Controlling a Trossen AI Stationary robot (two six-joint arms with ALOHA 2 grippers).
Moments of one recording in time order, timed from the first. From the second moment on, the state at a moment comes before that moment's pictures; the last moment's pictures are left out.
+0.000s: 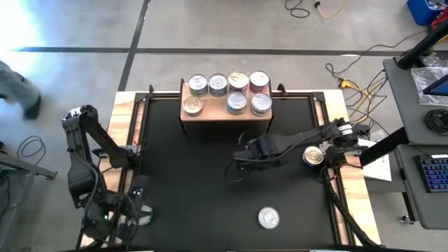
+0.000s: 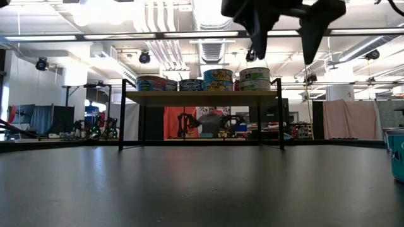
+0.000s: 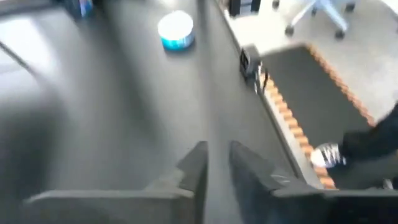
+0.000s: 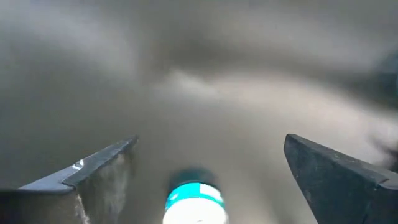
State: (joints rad) left arm -1.17 1.24 1.22 -0.94 -0.68 -0.72; right arm 0.19 1.89 1.79 -1.45 -0.01 1.48
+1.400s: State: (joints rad) left arm -0.89 0.83 1.01 -0.37 -0.74 -0.29; right arm 0.28 1.82 1.47 -1.46 -0.27 1.33
